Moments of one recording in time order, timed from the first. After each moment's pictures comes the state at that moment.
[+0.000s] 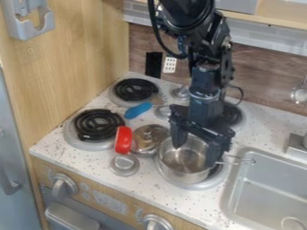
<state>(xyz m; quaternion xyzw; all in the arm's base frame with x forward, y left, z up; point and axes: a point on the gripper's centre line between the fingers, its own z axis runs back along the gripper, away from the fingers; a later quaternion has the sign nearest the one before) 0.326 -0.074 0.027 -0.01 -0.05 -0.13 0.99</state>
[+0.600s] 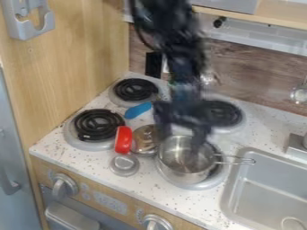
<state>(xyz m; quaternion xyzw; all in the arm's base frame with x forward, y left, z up) 0.346 -0.025 0.033 -0.06 -0.05 -0.05 1.00</state>
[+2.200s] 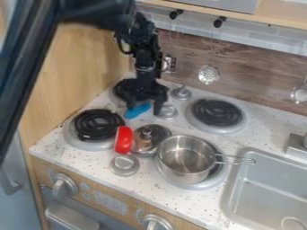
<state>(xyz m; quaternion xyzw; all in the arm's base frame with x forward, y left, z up) 0.476 0.105 -0.034 0.00 -0.05 0.09 0.99</state>
